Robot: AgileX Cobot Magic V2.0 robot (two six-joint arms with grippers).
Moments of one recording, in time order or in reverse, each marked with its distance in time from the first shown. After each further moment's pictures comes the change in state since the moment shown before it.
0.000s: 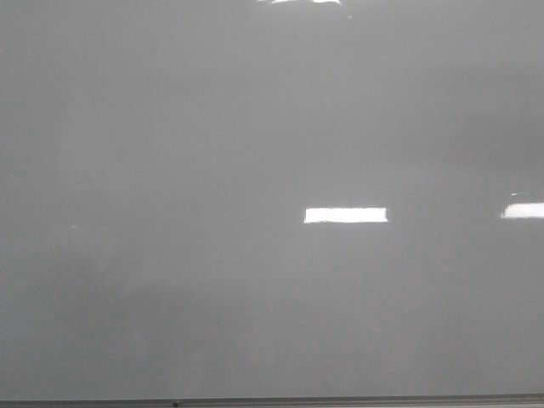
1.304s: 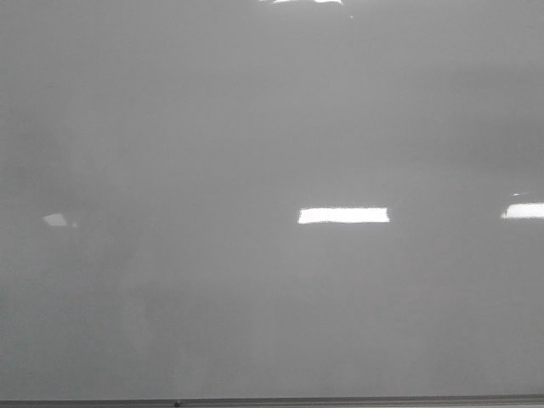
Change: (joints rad) left arm -0.108 0.094 -0.122 0.160 0.046 0.000; right arm 0.000 0.017 -0.015 0.014 0.052 0.000
